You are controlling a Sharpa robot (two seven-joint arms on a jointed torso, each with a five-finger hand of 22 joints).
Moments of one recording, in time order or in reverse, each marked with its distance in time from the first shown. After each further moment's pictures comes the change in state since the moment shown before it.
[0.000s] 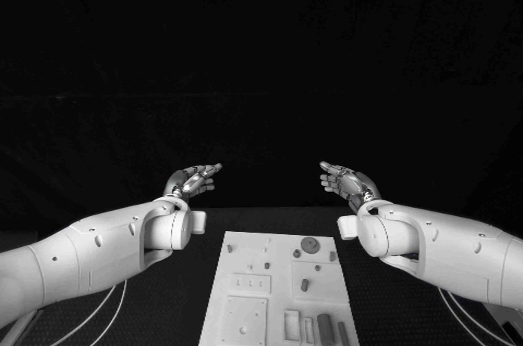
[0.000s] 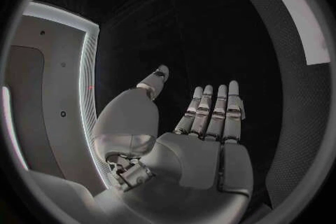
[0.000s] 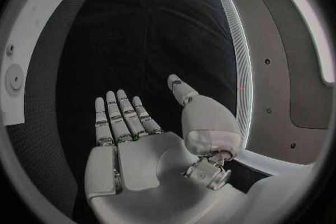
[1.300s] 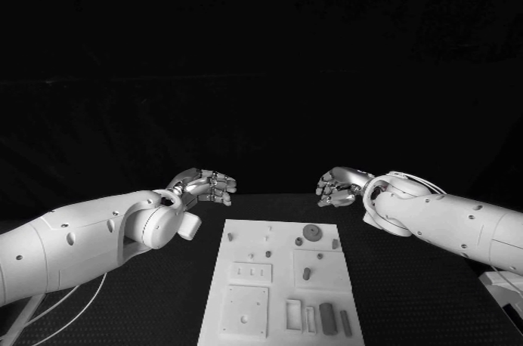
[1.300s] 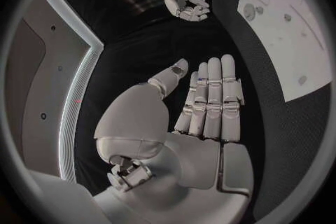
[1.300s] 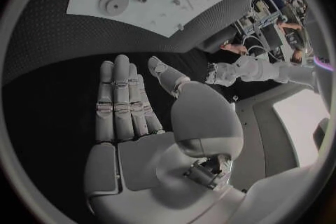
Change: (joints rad) left arm 0.073 -0.100 -0.046 0.134 -0.124 0.367 -0.150; left_hand 0.167 0.035 0.118 -0.155 0.000 0.351 0.038 0.100 0.016 0.464 -0.014 0.138 0.069 0.554 -0.134 0.284 0.229 0.062 0.446 -0.146 0.221 0.128; right arm 0.084 0.043 -0.053 -0.198 -1.274 0.314 -0.286; right_hand 0.391 -0.110 0.120 -0.131 0.004 0.494 0.031 0.170 0.086 0.556 -0.110 0.164 0.051 0.781 -0.221 0.424 0.237 0.201 0.812 -0.110 0.291 0.130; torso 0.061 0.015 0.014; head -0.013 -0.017
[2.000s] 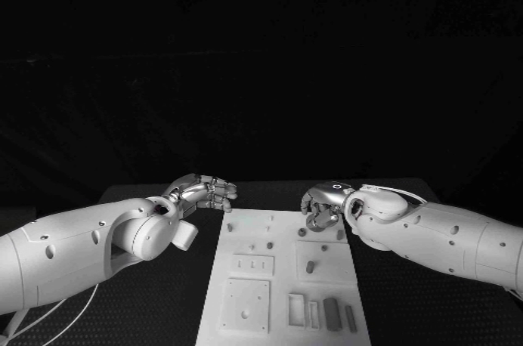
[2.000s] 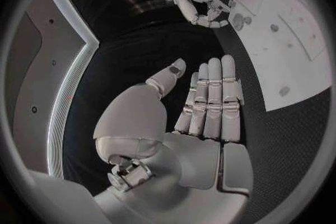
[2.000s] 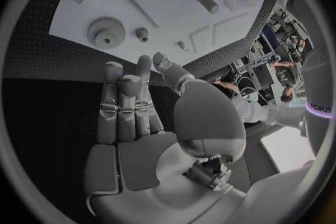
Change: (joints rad) left arm 0.000 -0.056 0.003 0.102 -0.007 0.001 0.003; left_hand -0.024 -0.015 -0.003 0.003 0.000 -0.007 0.007 -0.020 -0.007 -0.004 0.004 -0.032 -0.004 -0.005 0.004 -0.027 0.029 -0.015 -0.008 -0.008 -0.004 0.007; right arm -0.034 0.020 0.000 0.091 -0.317 0.017 -0.077; right_hand -0.006 -0.062 -0.034 0.003 0.004 0.071 -0.051 -0.052 -0.007 0.165 -0.094 0.317 0.433 0.102 -0.093 0.419 0.288 0.015 0.172 -0.102 0.310 0.000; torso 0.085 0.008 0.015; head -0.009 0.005
